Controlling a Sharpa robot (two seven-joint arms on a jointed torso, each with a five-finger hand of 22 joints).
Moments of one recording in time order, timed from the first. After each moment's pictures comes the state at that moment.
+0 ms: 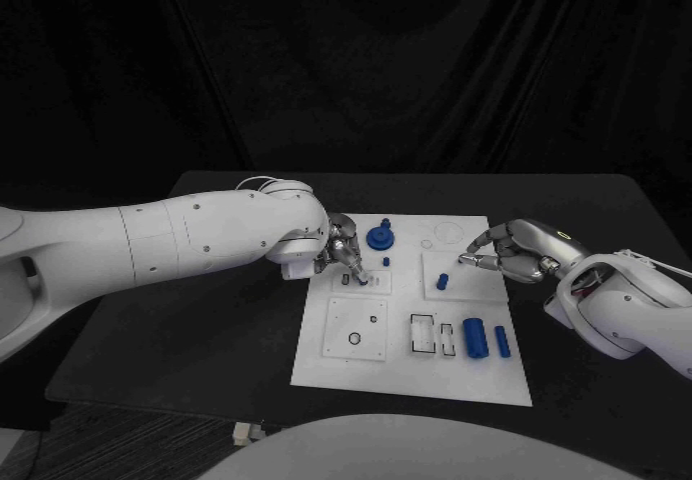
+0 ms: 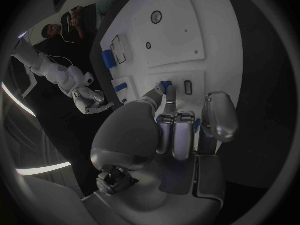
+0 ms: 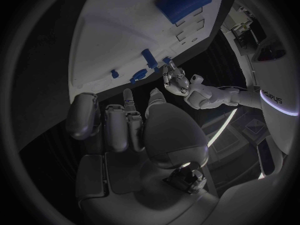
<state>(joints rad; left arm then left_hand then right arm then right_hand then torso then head) 1.30 -0.60 -0.21 1.37 -0.87 0.15 -0.52 1.33 0.09 0.21 -0.03 0.05 0.96 0.05 0.26 0.72 1.47 -0.03 1.57 1.31 1.47 -0.08 1.53 1.31 0.07 1.46 0.03 1.10 1.31 1.16 -0.99 -0.21 1.61 -1.31 -0.48 -0.03 1.24 0.14 -0.24 0.29 0.32 0.86 0.08 0.27 0.20 1.46 -0.01 1.49 1.38 1.46 -0.07 1.36 1.29 0.08 1.43 0.04 1.15 1.31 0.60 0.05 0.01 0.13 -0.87</state>
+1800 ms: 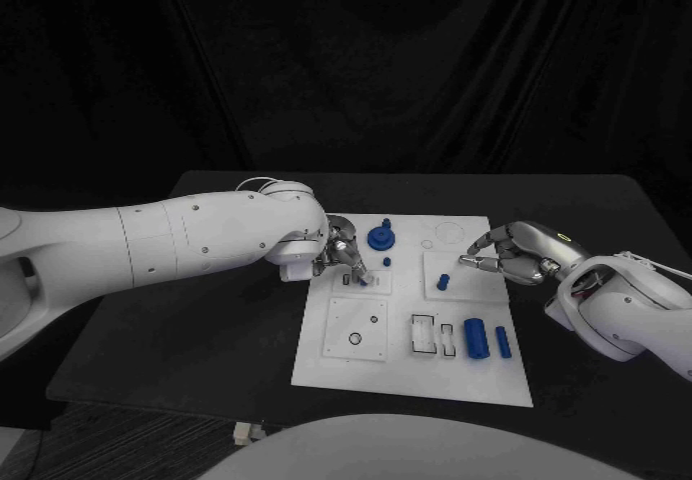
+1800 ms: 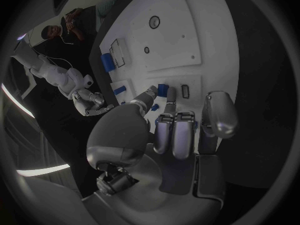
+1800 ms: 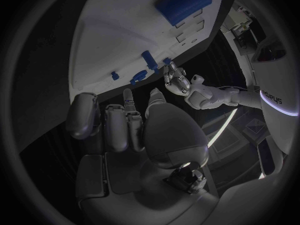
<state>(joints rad) 1.30 -0.61 -0.21 1.38 -0.88 0.16 -0.53 1.05 -0.01 0.30 -0.06 0.06 0.94 0.08 0.22 0.66 1.47 -0.01 1.56 1.31 1.47 -0.06 1.52 1.31 0.07 1.45 0.04 1.07 1.31 1.16 -0.99 -0.21 1.60 -1.31 -0.47 -0.03 1.24 0.14 -0.24 0.29 0.32 0.86 0.08 0.27 0.20 1.46 -0.01 1.49 1.38 1.46 -0.07 1.36 1.28 0.08 1.43 0.04 1.15 1.31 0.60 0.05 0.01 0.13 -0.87</state>
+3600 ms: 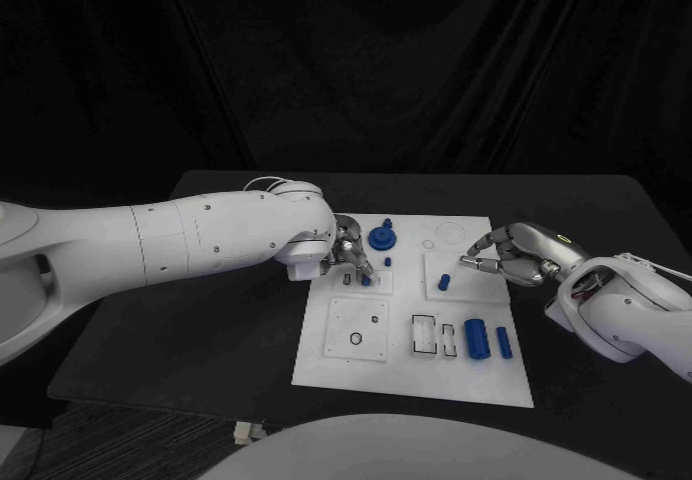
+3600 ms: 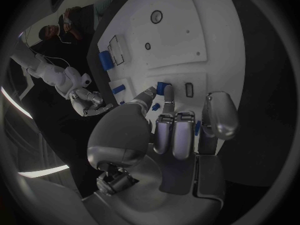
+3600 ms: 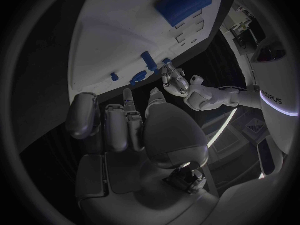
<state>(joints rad) 1.30 -0.57 -0.21 1.36 -0.88 0.15 -0.56 1.11 0.02 0.19 0.00 0.22 0.94 0.04 0.36 0.80 1.47 -0.03 1.57 1.31 1.47 -0.08 1.52 1.31 0.07 1.46 0.03 1.08 1.31 1.16 -0.98 -0.21 1.60 -1.31 -0.47 -0.03 1.24 0.14 -0.24 0.29 0.32 0.86 0.08 0.27 0.20 1.46 -0.01 1.49 1.39 1.46 -0.07 1.36 1.28 0.08 1.43 0.04 1.15 1.31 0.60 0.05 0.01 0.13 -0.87</state>
